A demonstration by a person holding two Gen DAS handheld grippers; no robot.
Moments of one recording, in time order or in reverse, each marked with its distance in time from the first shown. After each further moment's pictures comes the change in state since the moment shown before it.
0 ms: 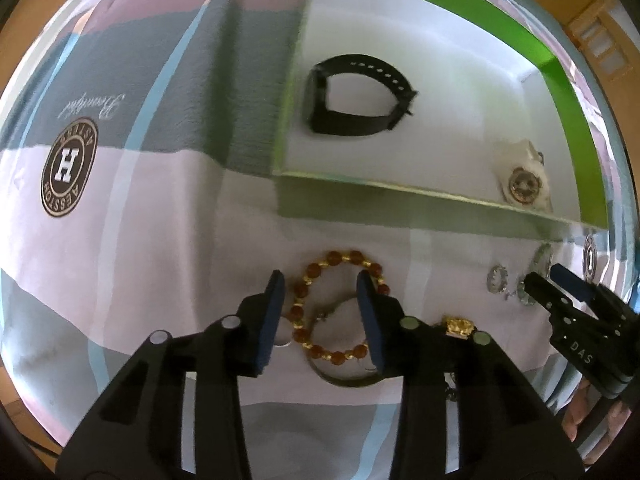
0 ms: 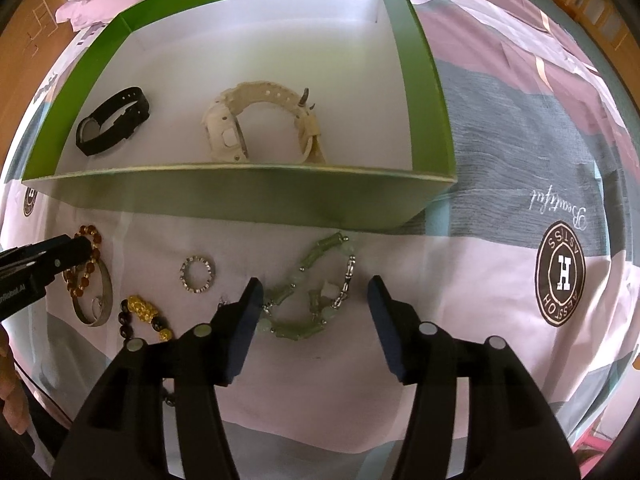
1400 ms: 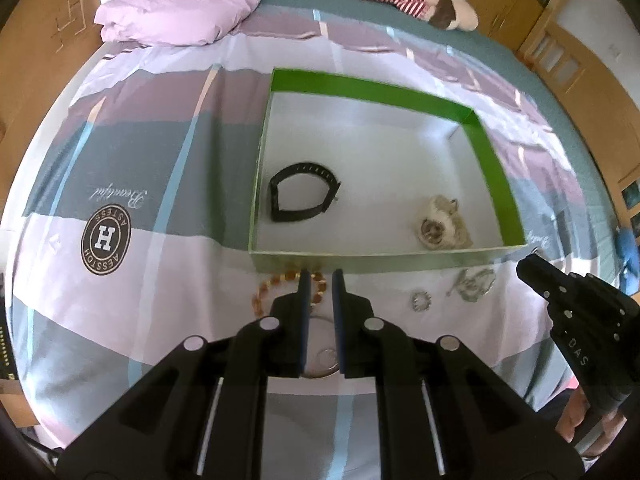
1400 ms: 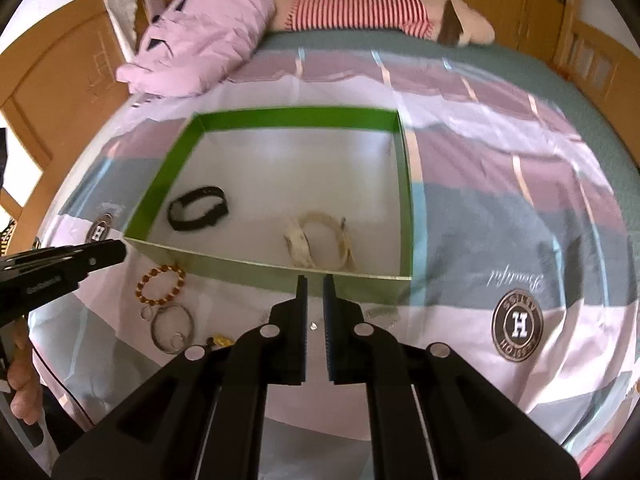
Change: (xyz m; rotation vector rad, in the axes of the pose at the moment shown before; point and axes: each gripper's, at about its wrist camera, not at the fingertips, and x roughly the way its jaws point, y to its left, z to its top) left arm -0.098 -0.020 -0.015 0.113 -0.233 -0.032; right arm -0.104 0.023 -0.008 -0.088 -0.321 0.056
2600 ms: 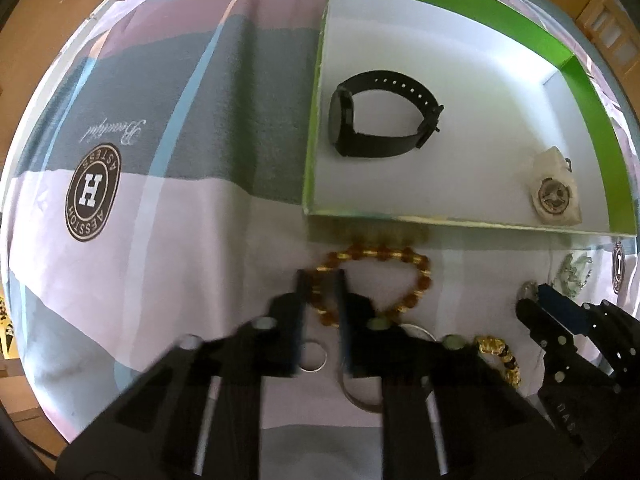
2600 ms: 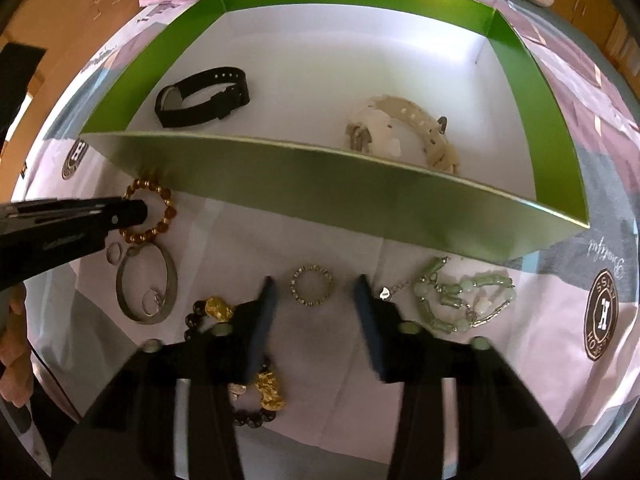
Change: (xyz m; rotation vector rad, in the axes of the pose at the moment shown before) left arm 0.093 0.027 -0.006 -0.051 0.185 0.141; right arm 0.107 0.046 -0.030 -0.066 0.250 0.076
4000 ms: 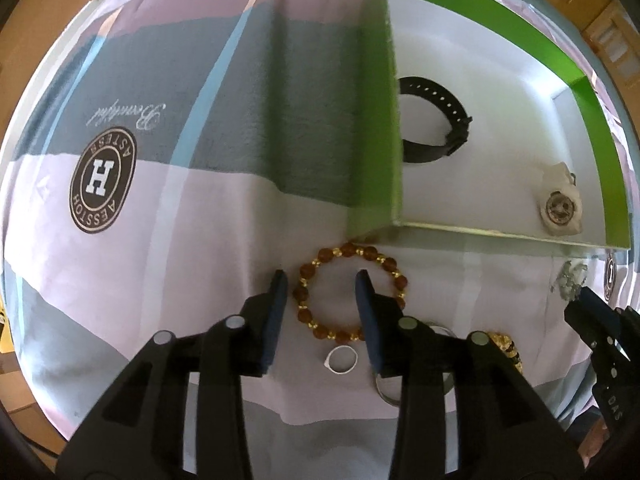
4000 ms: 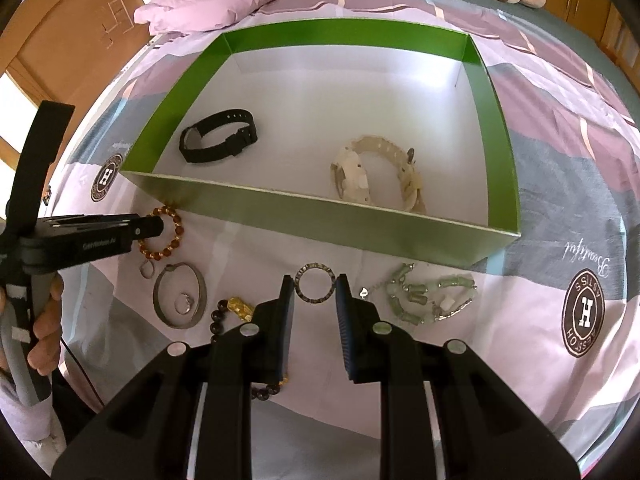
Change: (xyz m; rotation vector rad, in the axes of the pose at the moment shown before) left arm 0.000 0.028 0.003 -0.054 0.038 -0.027; right arm -0.046 -0.017 -0.004 0.031 -0.050 0.060
